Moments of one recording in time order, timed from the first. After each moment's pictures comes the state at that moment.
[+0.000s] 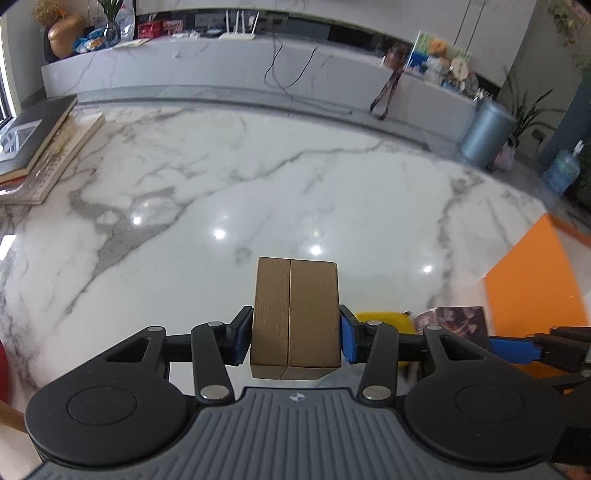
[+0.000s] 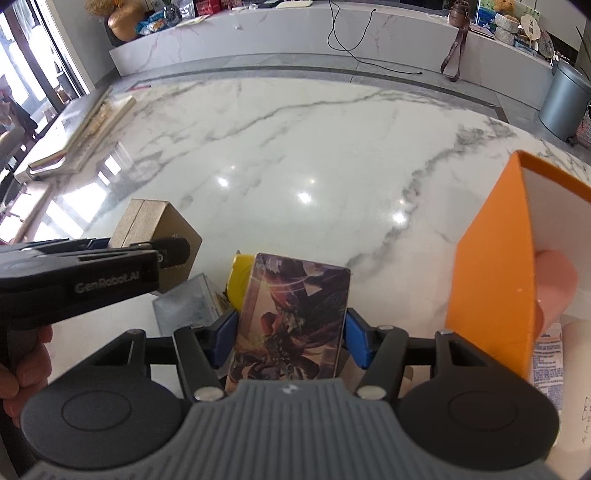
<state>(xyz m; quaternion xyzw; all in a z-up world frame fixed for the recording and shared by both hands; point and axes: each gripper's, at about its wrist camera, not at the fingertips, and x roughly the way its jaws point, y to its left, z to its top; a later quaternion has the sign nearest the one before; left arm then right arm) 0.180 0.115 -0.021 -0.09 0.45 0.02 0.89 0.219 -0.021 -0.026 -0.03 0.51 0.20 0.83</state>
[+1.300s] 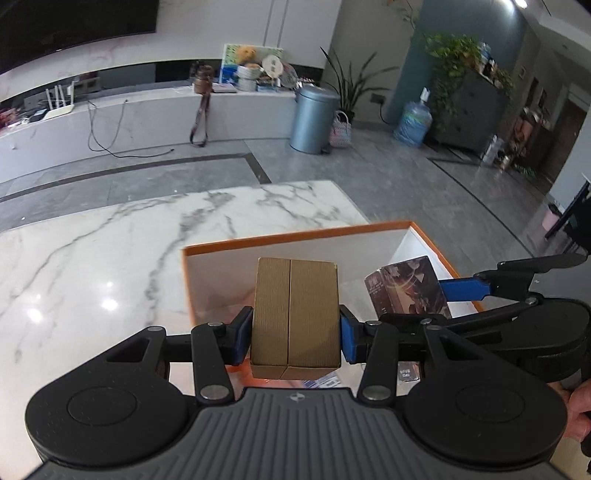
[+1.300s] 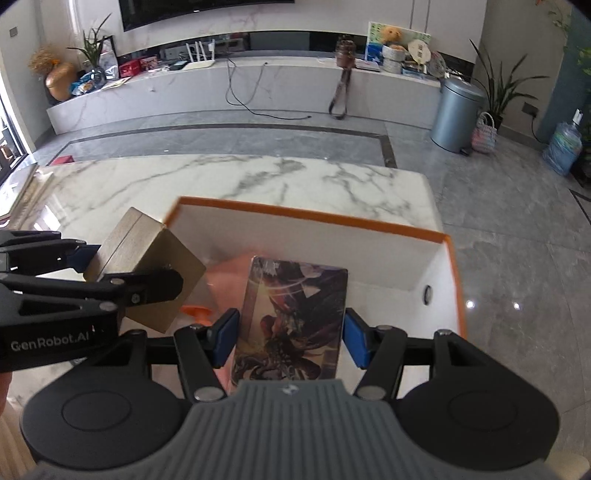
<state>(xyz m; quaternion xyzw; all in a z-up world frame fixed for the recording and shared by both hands) 0.189 -0.128 0.048 0.00 0.40 -0.21 0.89 0.181 -0.262 0.059 -0.02 0.45 0.08 0.89</state>
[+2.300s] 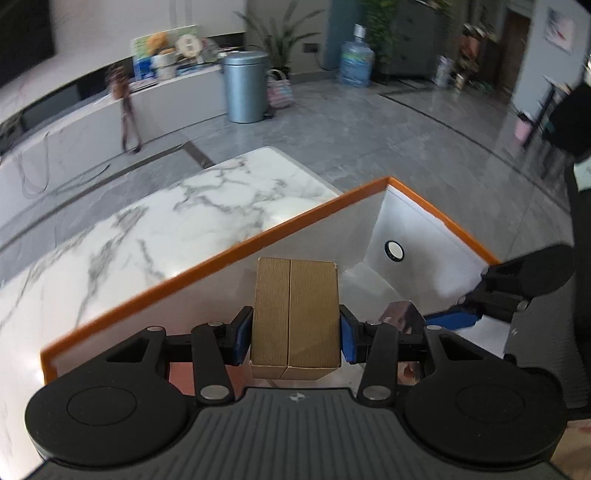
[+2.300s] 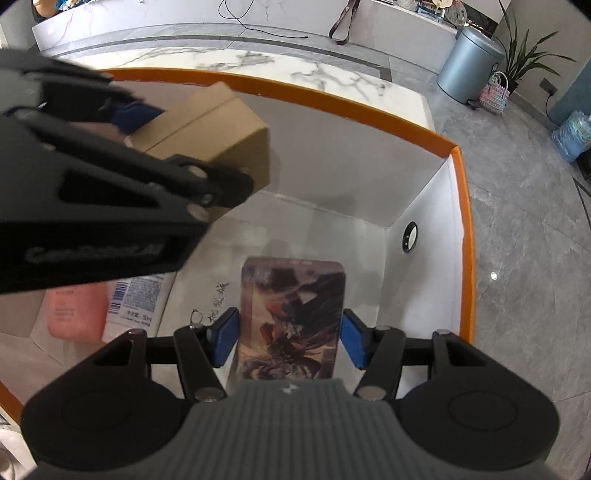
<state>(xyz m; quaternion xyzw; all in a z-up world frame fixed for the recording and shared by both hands) 0.248 -0.221 -0.011 0.13 0.41 -0.30 0.85 0.231 -0.299 -0.040 -0.11 0.55 0.08 0.82</state>
